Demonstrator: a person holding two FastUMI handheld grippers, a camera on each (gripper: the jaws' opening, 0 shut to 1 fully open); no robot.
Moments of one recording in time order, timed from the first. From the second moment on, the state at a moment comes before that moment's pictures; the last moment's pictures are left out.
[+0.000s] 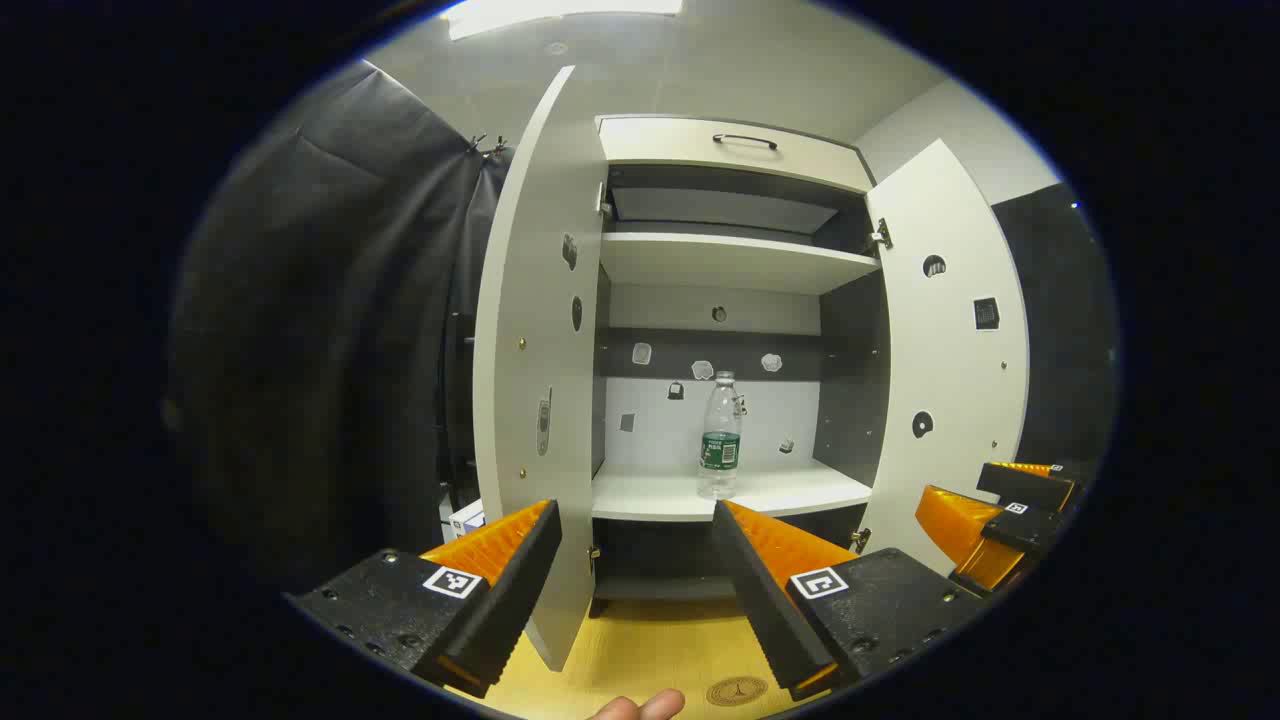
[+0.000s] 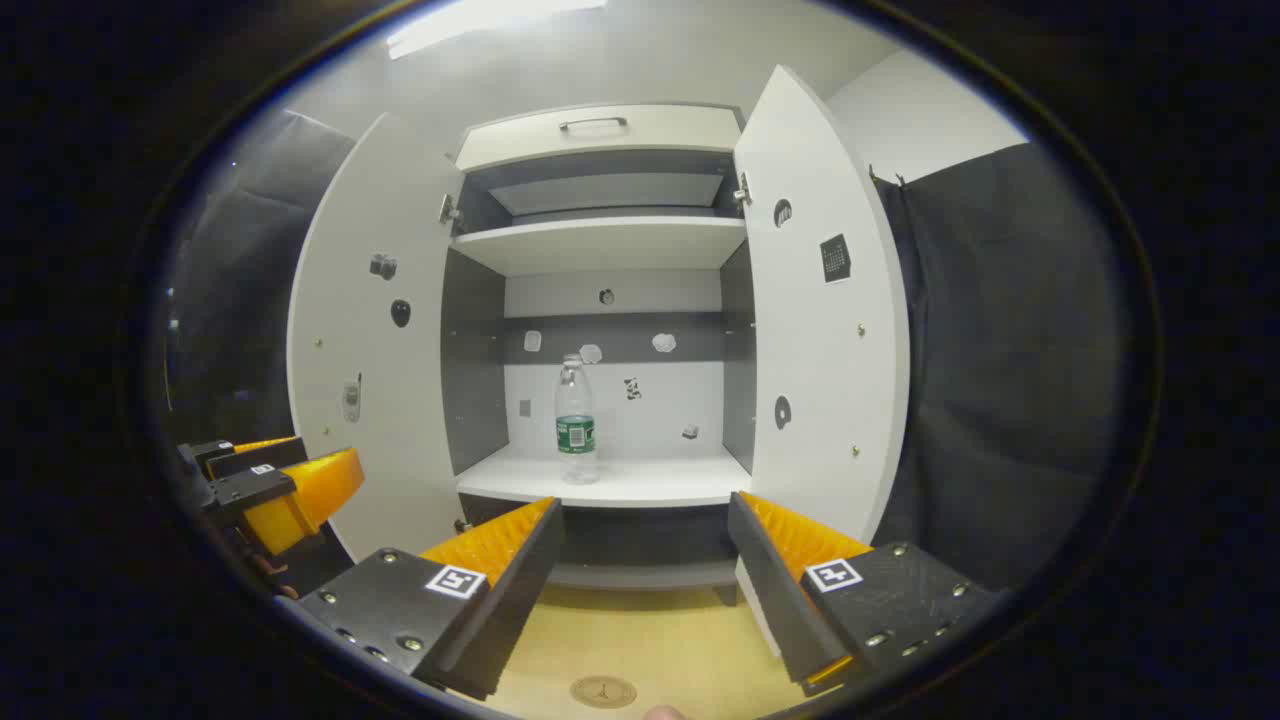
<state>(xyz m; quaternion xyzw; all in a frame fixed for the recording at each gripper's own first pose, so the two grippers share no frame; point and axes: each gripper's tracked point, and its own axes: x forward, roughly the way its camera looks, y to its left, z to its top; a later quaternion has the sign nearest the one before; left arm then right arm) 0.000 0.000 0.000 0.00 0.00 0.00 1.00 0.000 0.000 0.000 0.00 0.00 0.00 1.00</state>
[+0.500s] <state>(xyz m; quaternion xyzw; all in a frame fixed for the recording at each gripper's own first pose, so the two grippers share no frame) 0.006 -0.001 -0.003 0.00 0.00 0.00 1.00 0.008 0.000 -0.002 0.00 0.00 0.01 1.00</state>
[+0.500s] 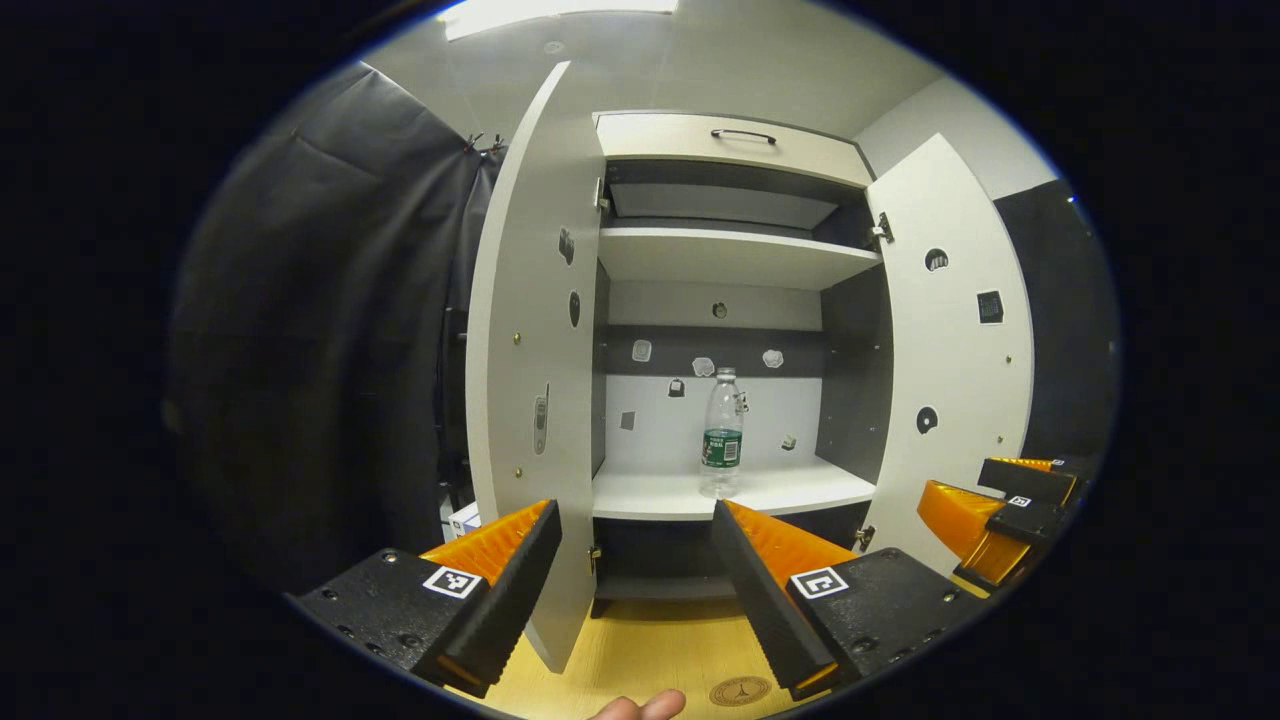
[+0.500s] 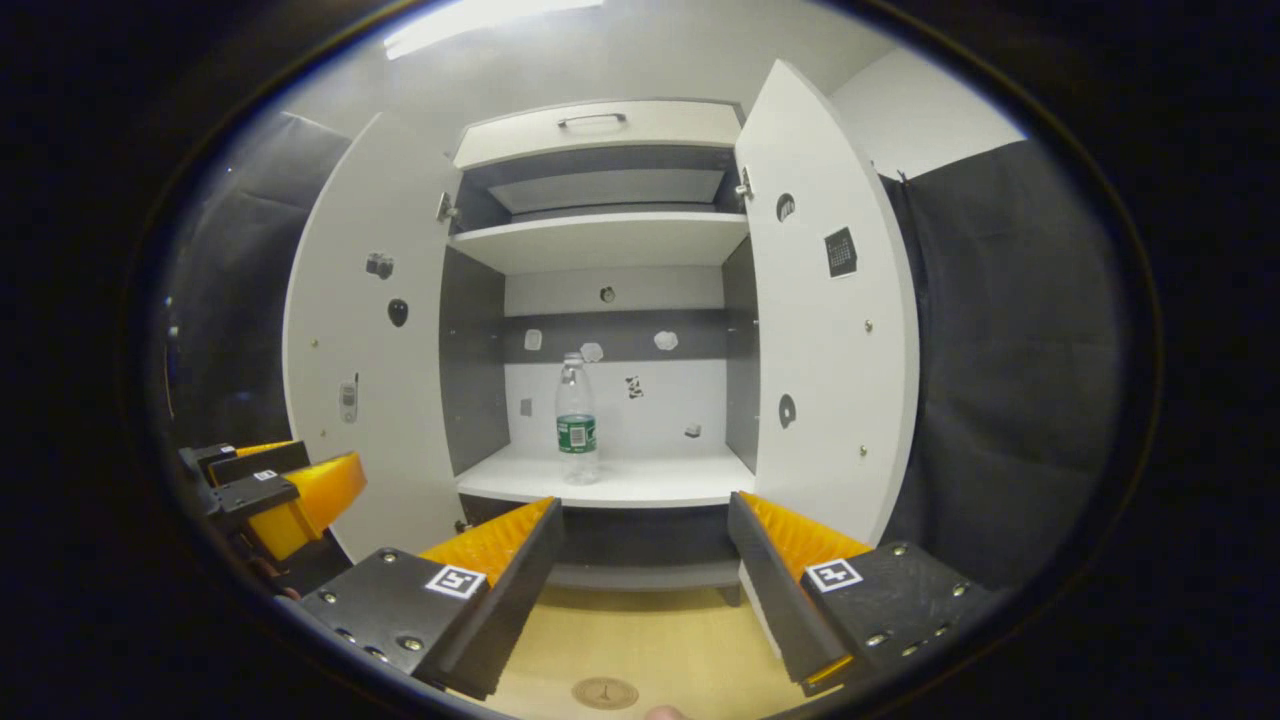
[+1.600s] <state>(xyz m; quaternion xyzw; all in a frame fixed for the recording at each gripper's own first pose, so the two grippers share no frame) 0.135 -0.069 -0.021 0.02 0.01 -0.05 1.00 0.029 -0.028 -0.017 0.00 0.04 -0.01 1.00</state>
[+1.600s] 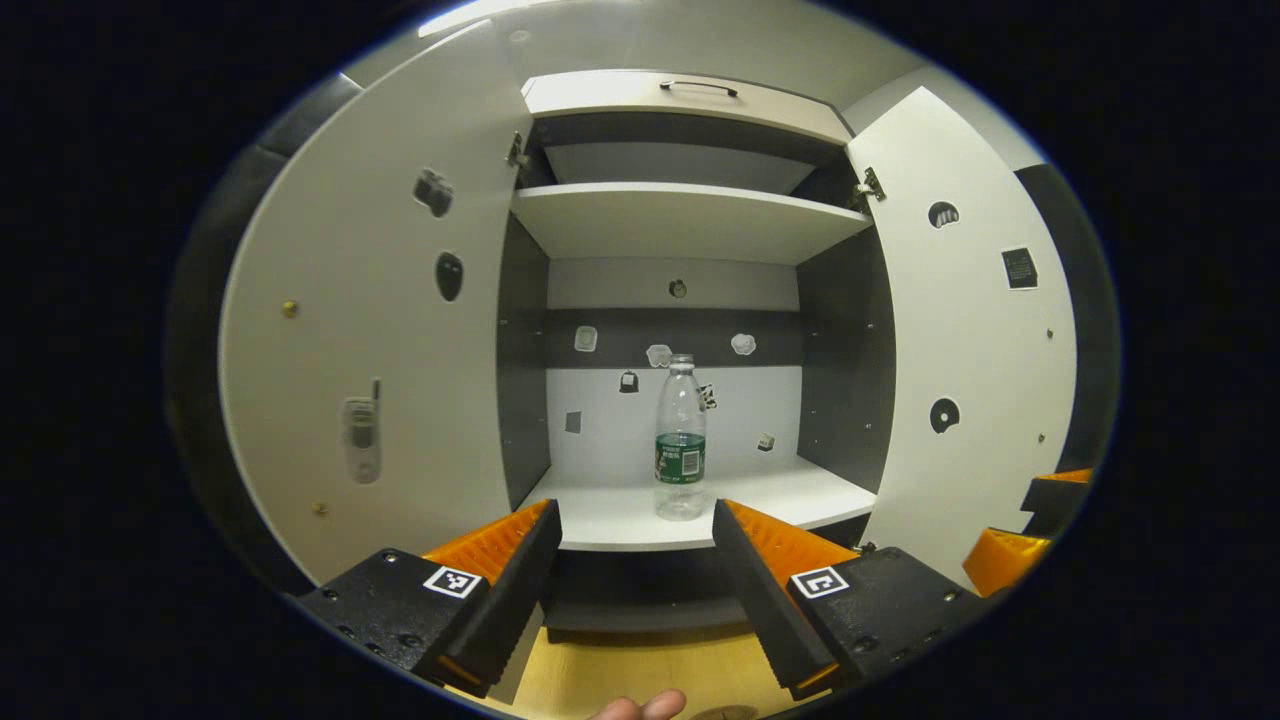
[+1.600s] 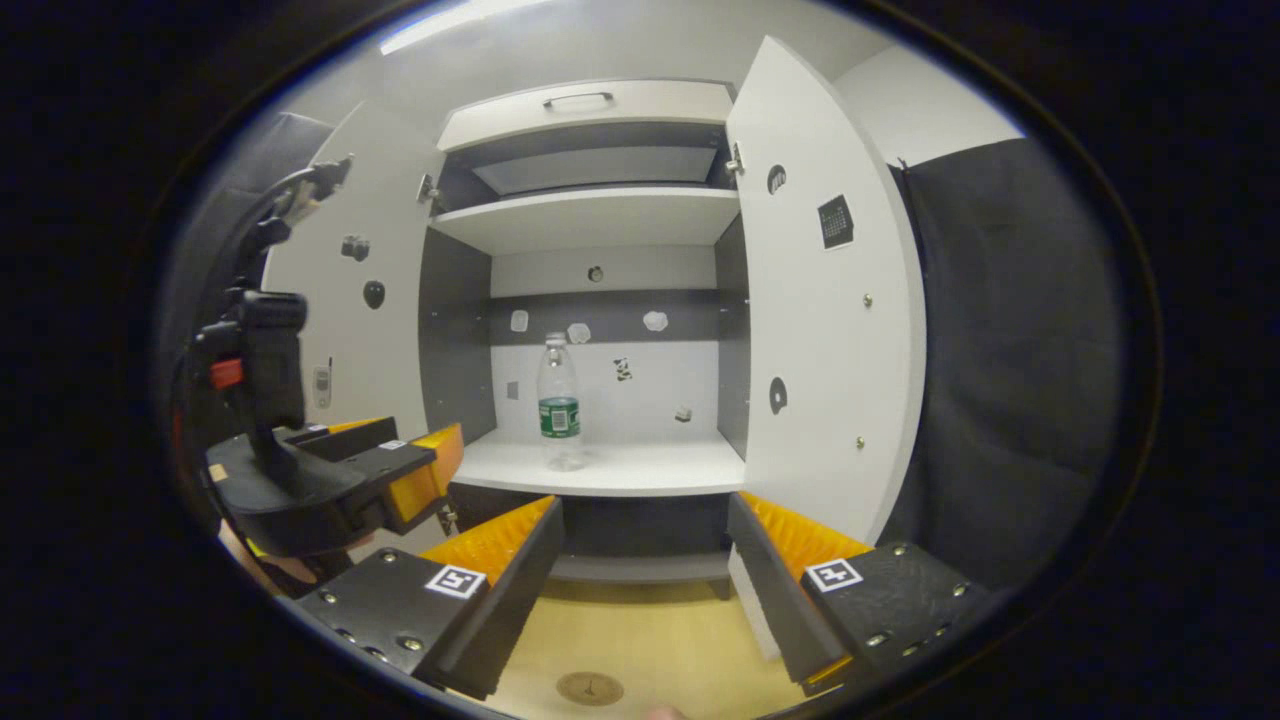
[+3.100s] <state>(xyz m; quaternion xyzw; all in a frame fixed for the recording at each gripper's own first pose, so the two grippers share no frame) 0.356 -0.122 -0.035 0.01 0.02 -0.05 1.00 0.038 -0.093 -0.049 0.00 0.10 -0.07 0.99</state>
